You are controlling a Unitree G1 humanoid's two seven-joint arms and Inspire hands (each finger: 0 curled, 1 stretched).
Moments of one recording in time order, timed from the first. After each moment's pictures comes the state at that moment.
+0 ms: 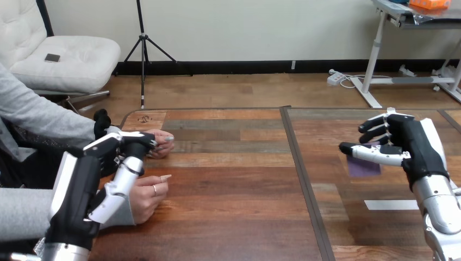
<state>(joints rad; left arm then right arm) 0.16 0.24 0.18 0.13 0.14 -0.65 -0.13 -0.47 -0.43 -0.06 0.99 -0.06 -0.46 -0.01</state>
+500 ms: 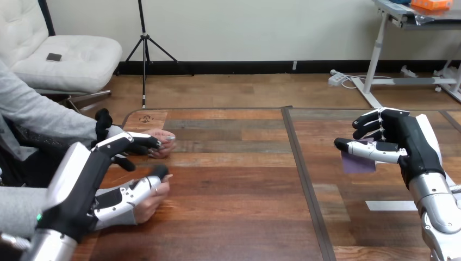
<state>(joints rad) 0.16 0.38 0.19 0.04 0.37 -0.53 -0.12 -0.47 -0.43 -0.07 0.98 -0.03 -0.49 0.03</state>
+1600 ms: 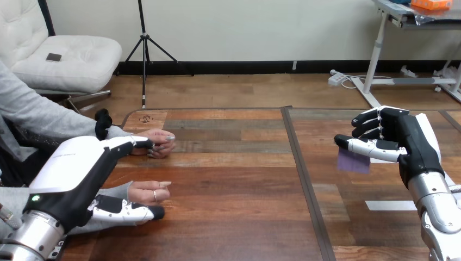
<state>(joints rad) 0.15 0.55 0.16 -0.08 0.61 -0.37 -0.17 -0.47 -0.42 -0.09 0.97 -0.01 -0.49 0.05</state>
